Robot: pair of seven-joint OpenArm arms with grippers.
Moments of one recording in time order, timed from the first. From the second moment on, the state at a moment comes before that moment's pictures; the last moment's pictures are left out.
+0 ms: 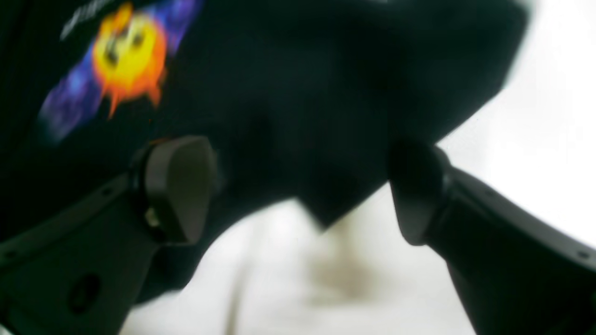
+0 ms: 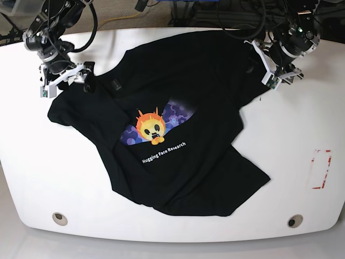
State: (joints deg) left arm 25.0 -8.5 -20.6 114.4 -12.1 -42.8 47.7; right arm -15.2 -0.9 45.1 107.1 36.6 35.6 -64.9
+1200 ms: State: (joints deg) left arm 4.6 -11.8 -24.7 112.6 -5.3 -42.9 47.7; right arm -26.5 -2.9 23.1 103.1 39.3 35.8 -62.5
